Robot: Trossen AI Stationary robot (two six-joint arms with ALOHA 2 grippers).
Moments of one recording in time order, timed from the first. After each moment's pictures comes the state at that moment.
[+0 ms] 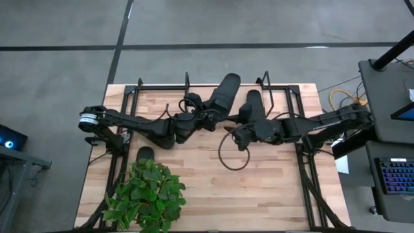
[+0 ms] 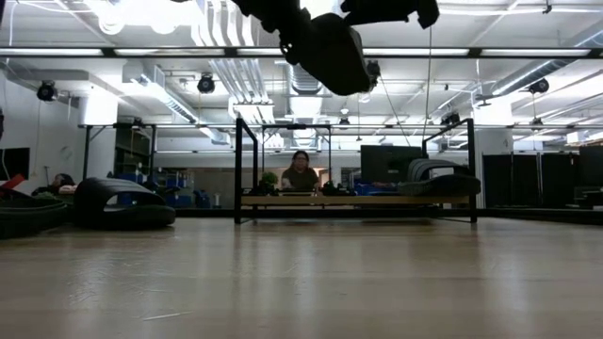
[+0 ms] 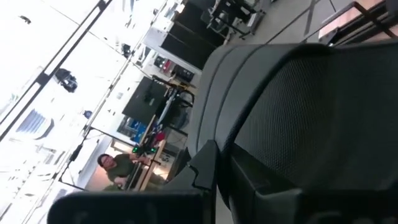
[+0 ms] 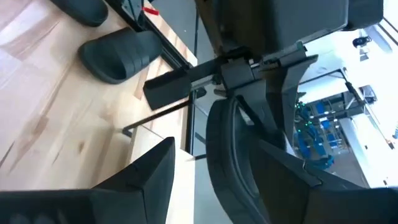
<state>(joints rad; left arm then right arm) -0.06 1.60 1.17 0.44 -0.95 0.98 0.20 1.30 1.07 -0.16 0.60 -0.81</state>
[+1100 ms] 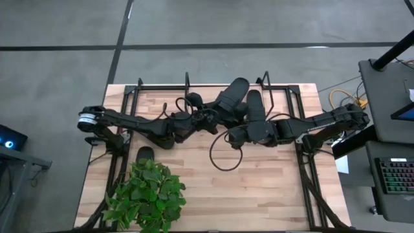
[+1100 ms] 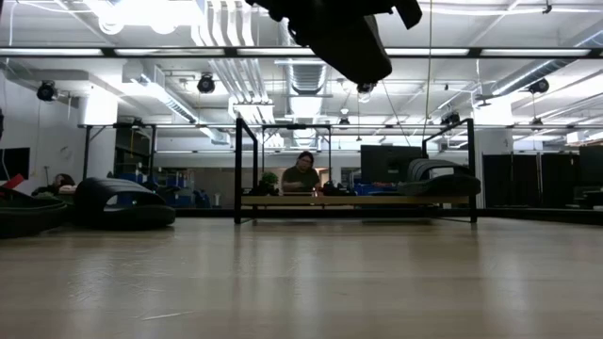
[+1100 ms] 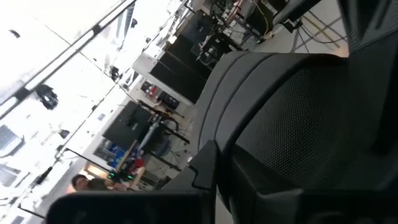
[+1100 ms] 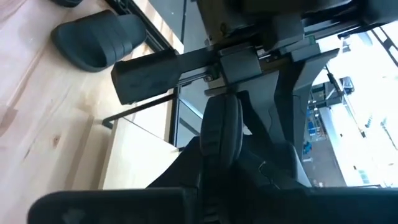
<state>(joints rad) -0.06 1.58 1.18 0.48 -0.81 0.92 0.20 1.38 1.15 -0.17 0.70 -0.85</state>
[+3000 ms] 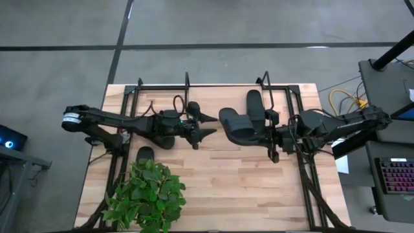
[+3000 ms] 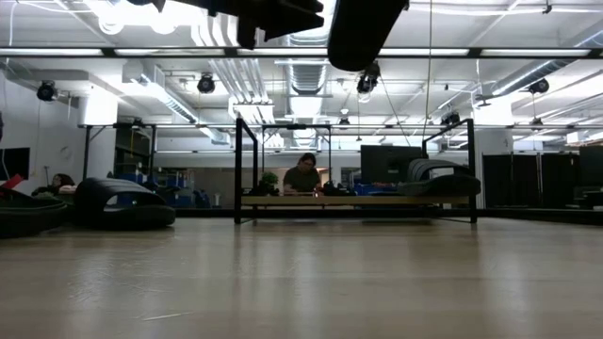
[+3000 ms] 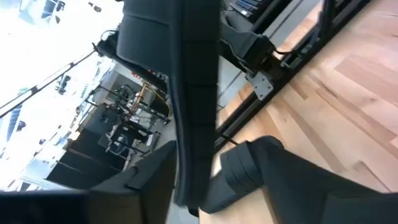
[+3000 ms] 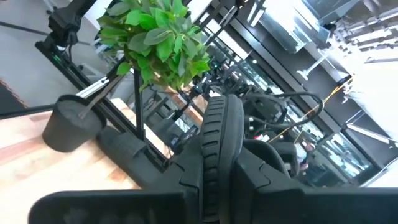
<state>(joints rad) -0.02 1.39 0.97 0.34 -0.18 0.93 0.20 0.84 0.71 0.20 -0.06 -0.77</state>
